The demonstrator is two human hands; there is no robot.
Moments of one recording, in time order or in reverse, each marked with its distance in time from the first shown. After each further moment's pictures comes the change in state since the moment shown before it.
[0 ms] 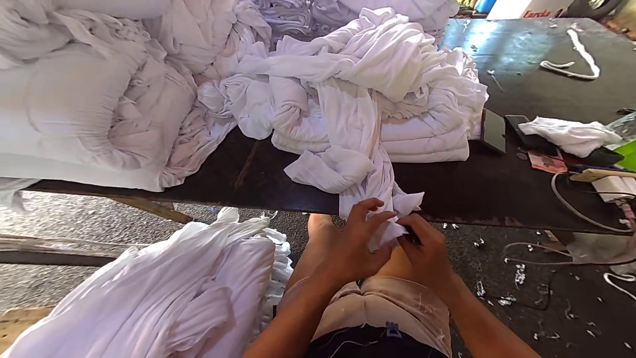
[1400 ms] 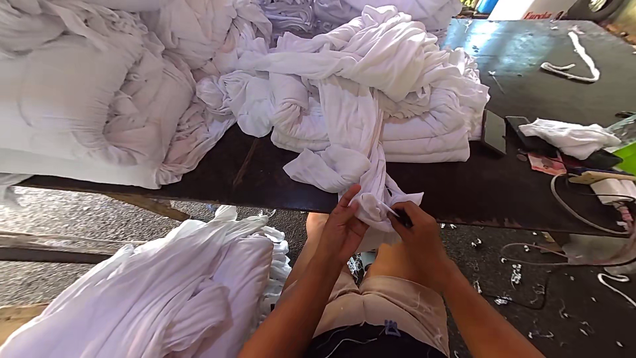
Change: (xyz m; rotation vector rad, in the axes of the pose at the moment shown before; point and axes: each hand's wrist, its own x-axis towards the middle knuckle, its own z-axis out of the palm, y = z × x) left_hand 0.014 -0.007 -0.002 -1.532 0.461 -0.632; right_hand 0.019 0.014 0.008 -0.106 -0.071 0.171
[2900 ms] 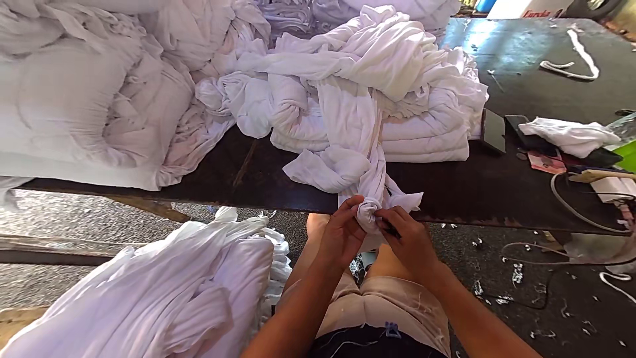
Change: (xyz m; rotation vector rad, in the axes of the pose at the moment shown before) left_hand -0.008 -0.001 0.005 0.080 0.037 -0.002; right_hand -0.004 -0.018 0.010 -0.034 -0.052 -0.165
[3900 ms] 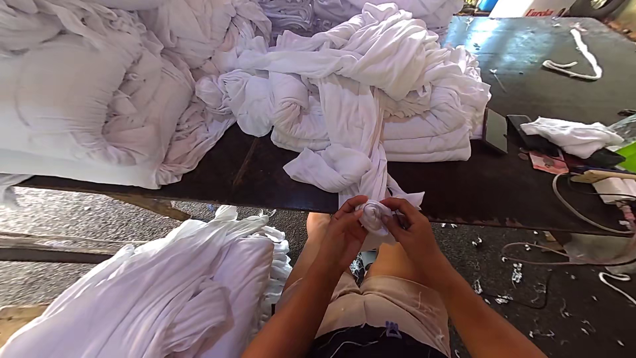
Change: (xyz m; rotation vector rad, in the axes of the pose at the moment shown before) left_hand -0.001 -0.002 -0.010 0.062 -0.112 0.045; right_hand 0.010 -0.003 -0.010 0.552 -0.051 0.349
